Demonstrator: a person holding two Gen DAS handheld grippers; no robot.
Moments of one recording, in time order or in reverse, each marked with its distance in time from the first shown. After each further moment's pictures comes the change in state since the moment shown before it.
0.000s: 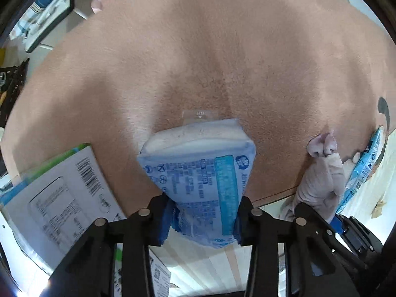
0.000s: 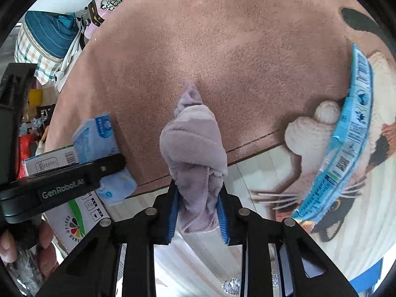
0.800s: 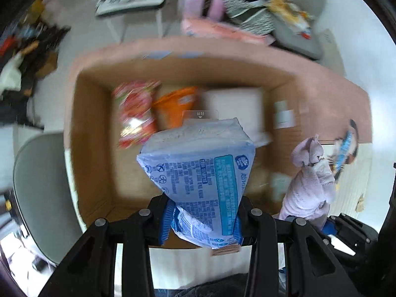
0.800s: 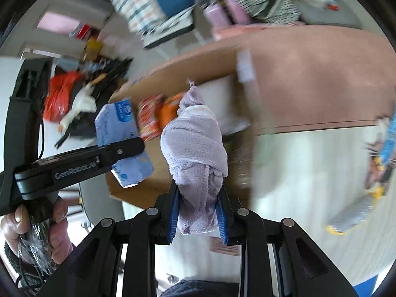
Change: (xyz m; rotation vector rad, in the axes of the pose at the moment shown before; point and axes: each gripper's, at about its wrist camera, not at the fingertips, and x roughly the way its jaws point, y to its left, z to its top) left arm -0.095 0.276 -0.220 -0.238 -0.246 -0.156; right arm -0.041 0.258 -0.205 -0.444 -0.058 0.126
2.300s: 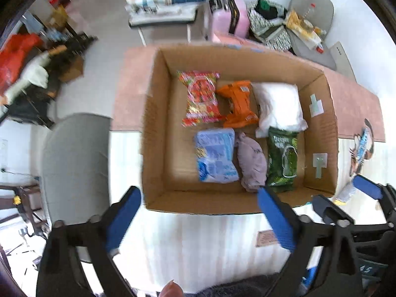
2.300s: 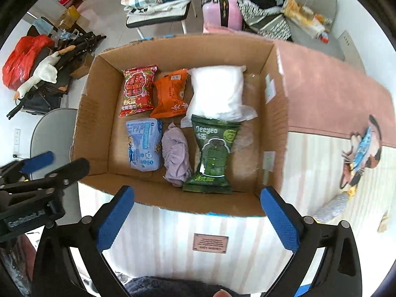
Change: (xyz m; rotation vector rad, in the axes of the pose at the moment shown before) left arm -0.042 0.066 -0.079 -0.006 -0.195 0.099; right arm 0.013 0.075 -0.041 -0.130 -0.051 -0.371
